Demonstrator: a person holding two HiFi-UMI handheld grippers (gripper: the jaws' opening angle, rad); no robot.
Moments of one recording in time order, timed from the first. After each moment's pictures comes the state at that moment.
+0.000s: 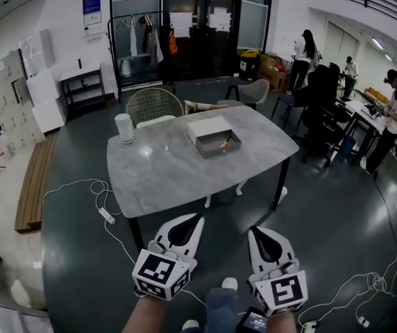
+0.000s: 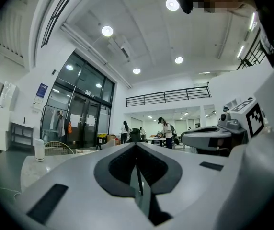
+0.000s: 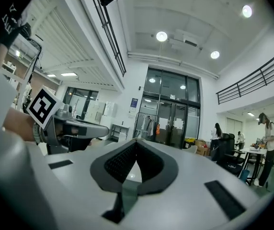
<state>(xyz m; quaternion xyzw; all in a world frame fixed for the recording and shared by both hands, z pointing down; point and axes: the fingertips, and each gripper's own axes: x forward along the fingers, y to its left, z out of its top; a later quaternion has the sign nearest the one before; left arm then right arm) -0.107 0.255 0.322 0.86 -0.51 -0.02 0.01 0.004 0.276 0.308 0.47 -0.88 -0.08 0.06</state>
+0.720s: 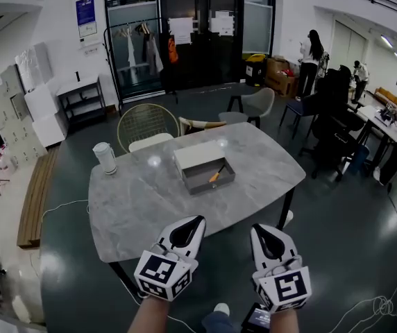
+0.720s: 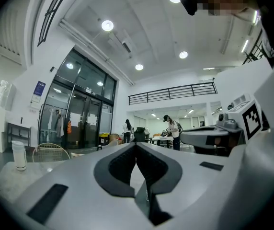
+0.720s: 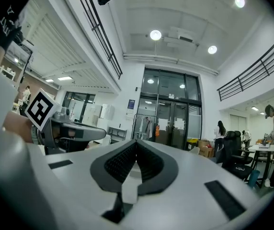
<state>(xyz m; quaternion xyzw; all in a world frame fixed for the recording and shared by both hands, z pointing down) -0.053 0.036 0.322 0.85 -0.52 -0.01 0.01 0.063 0.047 0.311 0.44 -0.89 -0.08 0.04</state>
